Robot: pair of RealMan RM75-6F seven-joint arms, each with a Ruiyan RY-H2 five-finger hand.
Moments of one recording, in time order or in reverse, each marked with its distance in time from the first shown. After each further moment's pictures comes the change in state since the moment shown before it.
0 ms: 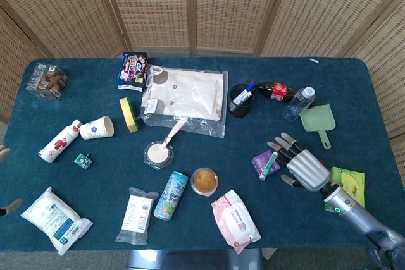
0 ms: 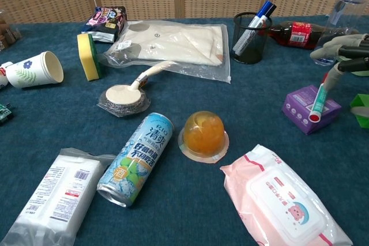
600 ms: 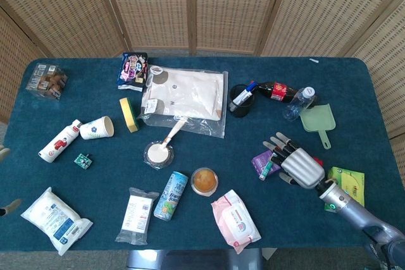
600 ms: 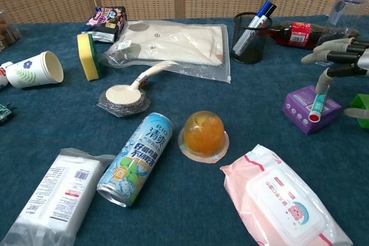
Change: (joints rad) left arm -0.001 0.003 0.002 0.006 0.004 -0.002 -0.013; right arm 0.038 -0.015 -0.015 0.024 -0.001 -0.037 -0.060
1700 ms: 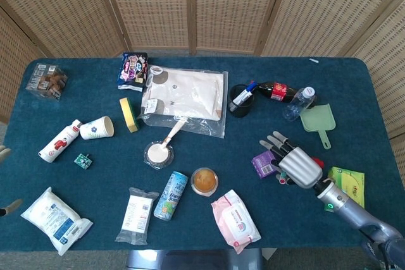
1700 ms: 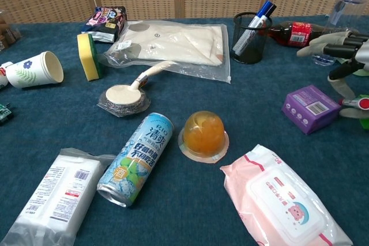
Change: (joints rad) left arm -0.004 0.005 0.003 0.004 0.005 -0.007 -0.018; right arm 0.010 -0.002 -0.002 -0.012 0.011 0.049 -0.001
